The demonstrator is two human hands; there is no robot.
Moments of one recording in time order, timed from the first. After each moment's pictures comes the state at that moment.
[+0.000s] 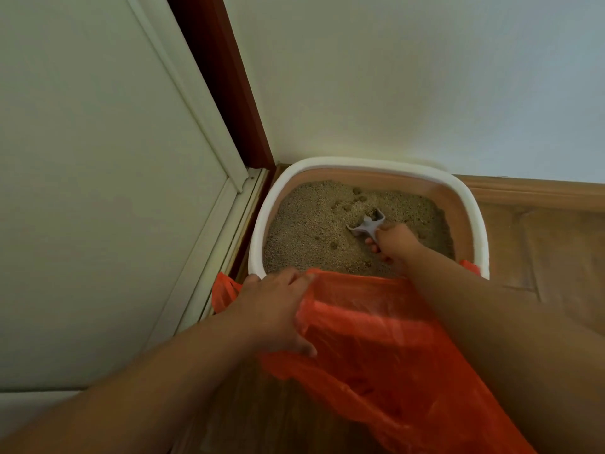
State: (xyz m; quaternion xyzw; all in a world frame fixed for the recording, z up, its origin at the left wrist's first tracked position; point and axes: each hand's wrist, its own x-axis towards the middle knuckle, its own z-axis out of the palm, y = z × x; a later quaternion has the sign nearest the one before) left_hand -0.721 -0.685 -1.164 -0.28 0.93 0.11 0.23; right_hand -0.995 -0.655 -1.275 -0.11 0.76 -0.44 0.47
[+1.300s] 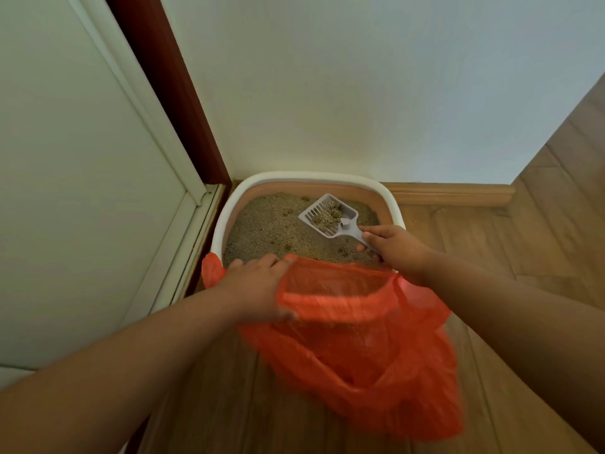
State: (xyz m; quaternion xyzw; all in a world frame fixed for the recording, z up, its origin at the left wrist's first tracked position) left_hand -0.752 -0.658 -1.147 -0.24 0.94 0.07 0.22; right_hand -1.006 -0.514 -1.184 -0.27 0.75 -0.44 0.41
